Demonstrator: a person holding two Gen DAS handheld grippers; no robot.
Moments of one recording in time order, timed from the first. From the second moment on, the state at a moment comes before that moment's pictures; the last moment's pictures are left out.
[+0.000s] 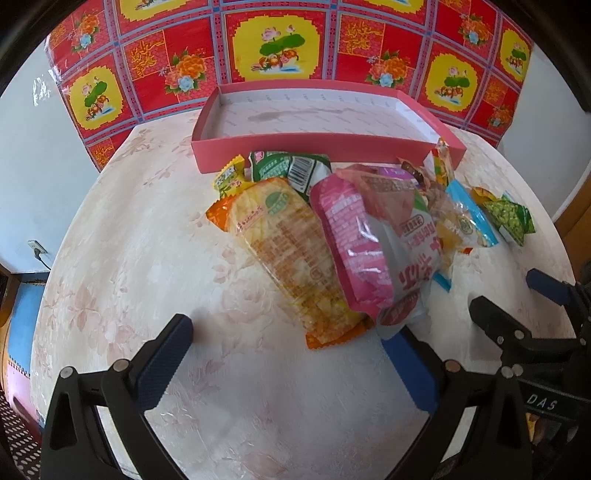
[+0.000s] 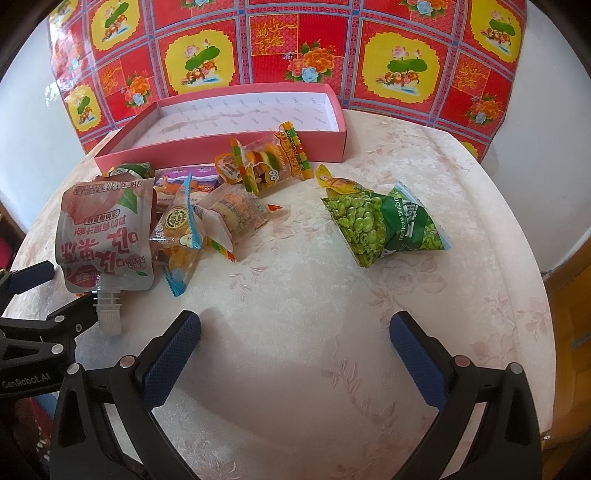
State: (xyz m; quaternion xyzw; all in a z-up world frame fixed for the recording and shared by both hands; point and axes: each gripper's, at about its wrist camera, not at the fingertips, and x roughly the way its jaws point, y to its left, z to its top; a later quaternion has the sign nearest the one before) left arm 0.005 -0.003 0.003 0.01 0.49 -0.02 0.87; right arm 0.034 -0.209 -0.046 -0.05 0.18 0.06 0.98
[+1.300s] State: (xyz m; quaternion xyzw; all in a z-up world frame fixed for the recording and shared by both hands) left arm 0.029 0.060 0.047 -0.07 0.47 0.01 0.88; right arm 0.014 -0.244 -0.002 -0.07 0.12 0.12 0.98
